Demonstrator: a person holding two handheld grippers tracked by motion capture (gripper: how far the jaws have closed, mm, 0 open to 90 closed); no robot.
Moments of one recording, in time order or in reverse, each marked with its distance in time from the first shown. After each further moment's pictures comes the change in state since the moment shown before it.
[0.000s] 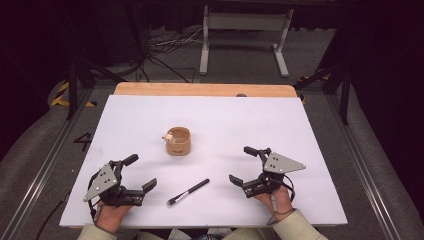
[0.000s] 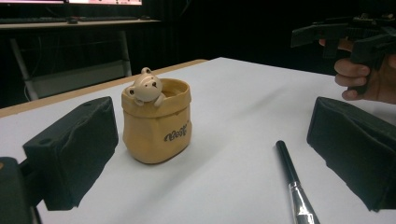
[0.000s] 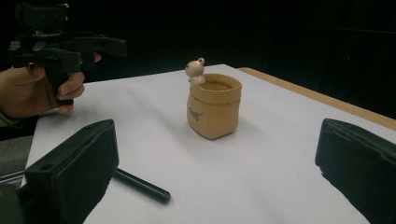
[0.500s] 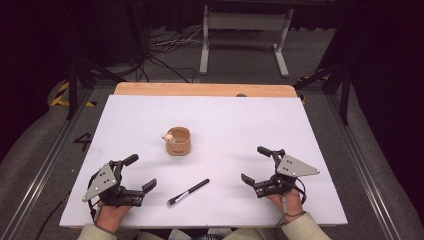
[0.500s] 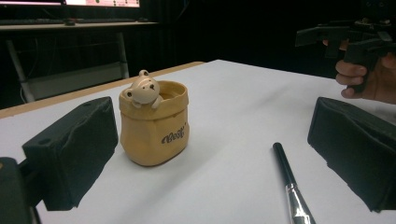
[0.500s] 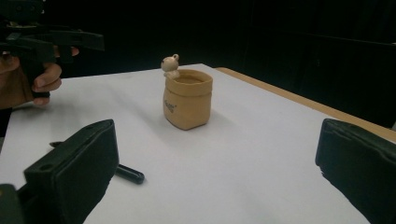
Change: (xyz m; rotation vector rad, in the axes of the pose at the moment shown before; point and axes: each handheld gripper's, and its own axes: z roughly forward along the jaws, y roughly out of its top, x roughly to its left) left arm 0.000 0.000 -0.001 -0.010 -0.013 0.000; right arm -0.009 -0.007 -0.027 -0.010 -0.081 -0.029
